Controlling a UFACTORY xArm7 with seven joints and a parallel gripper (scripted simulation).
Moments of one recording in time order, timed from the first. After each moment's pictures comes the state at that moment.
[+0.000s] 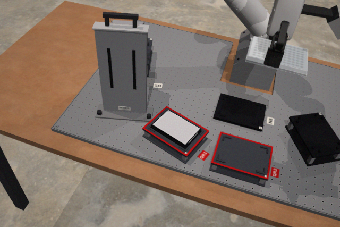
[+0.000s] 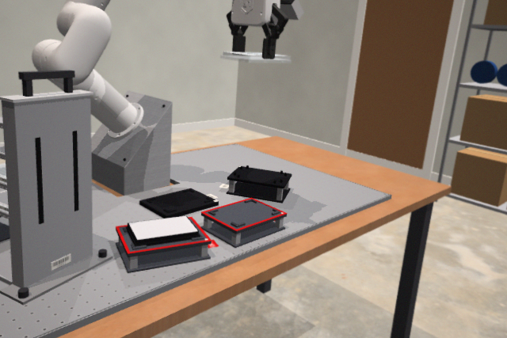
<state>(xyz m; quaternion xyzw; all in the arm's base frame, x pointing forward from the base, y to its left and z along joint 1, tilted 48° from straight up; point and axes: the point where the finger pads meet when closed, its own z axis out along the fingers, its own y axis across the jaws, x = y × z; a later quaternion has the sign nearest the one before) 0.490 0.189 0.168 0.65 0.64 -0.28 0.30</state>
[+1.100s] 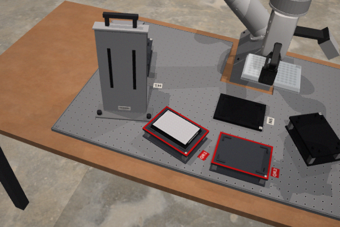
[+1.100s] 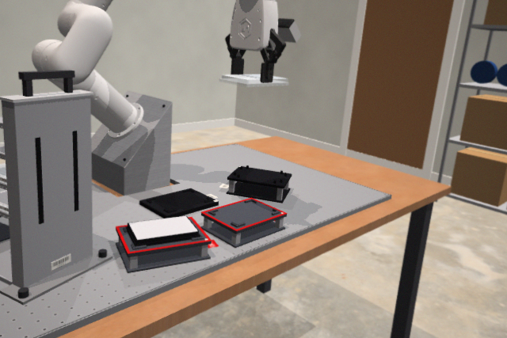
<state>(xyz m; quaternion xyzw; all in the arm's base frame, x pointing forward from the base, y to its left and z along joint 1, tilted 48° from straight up) 0.491 0.153 0.135 0.65 0.64 -0.28 0.30</state>
